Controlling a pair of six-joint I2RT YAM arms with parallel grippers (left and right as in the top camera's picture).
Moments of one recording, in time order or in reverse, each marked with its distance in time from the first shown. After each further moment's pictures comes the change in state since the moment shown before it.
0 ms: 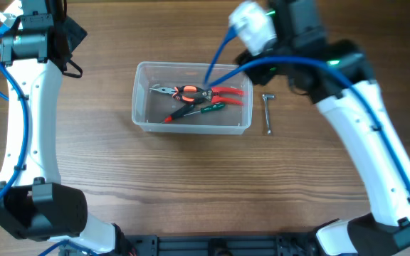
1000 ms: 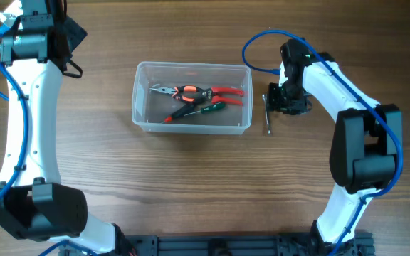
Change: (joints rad) left arm 0.000 0.000 0.000 0.000 0.000 0.000; right arm -0.293 0.394 -0.418 0.135 -0.082 0.645
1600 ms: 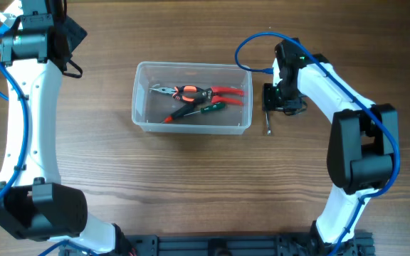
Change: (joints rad) left arm 0.000 0.000 0.000 0.000 0.000 0.000; right arm 0.032 0.000 -0.011 0.048 0.000 -0.059
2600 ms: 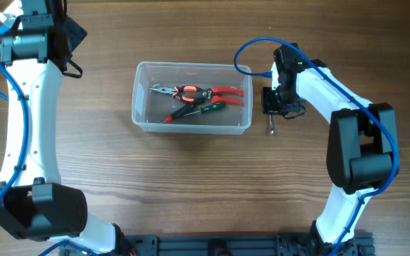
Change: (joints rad) left arm 0.000 0.000 0.000 0.000 0.000 0.000; right arm 0.002 0.006 -0.056 0.066 0.000 -0.008
